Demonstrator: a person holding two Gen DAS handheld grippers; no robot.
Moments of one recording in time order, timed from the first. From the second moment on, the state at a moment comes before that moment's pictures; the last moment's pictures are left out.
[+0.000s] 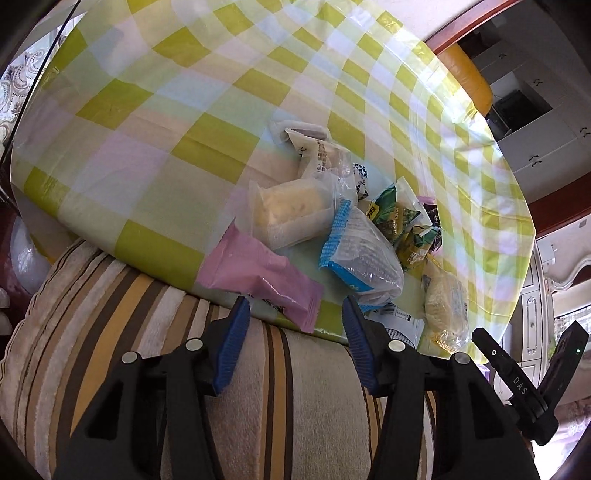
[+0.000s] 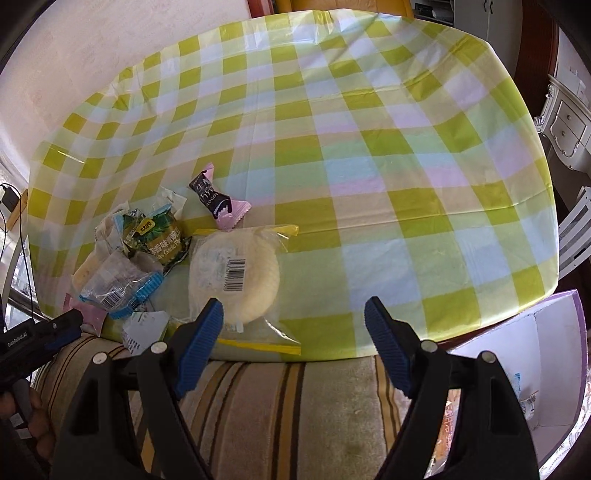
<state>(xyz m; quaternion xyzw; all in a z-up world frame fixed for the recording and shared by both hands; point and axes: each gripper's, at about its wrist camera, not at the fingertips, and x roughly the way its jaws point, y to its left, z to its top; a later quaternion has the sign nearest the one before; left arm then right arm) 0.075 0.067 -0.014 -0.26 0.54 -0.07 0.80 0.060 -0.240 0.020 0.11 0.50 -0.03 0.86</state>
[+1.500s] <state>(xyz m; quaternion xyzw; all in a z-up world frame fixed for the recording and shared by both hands) 0.064 0.048 0.026 -0.23 0.46 -0.07 0.86 0.081 -0.216 0.015 0.08 0.50 -0.03 0.86</state>
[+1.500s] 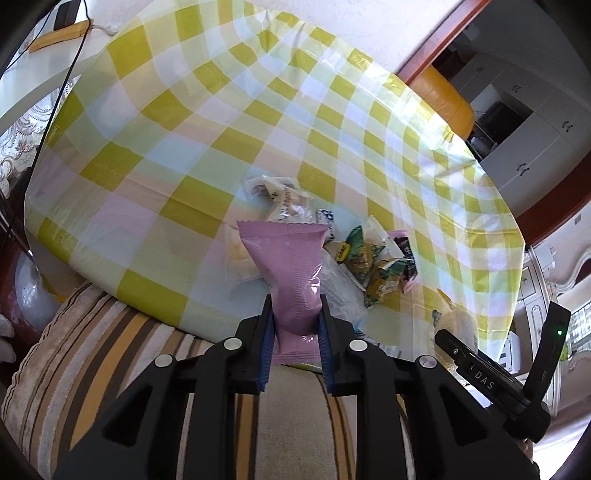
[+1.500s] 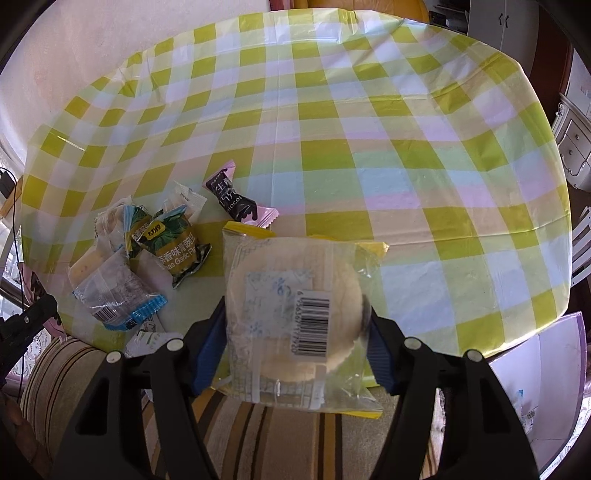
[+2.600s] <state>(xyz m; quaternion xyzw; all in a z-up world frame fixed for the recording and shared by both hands) 0.028 -0.275 0.024 -0.03 0.54 -0.47 0.70 -0.066 -0.423 -0.007 0.16 0.53 -0.31 0.78</state>
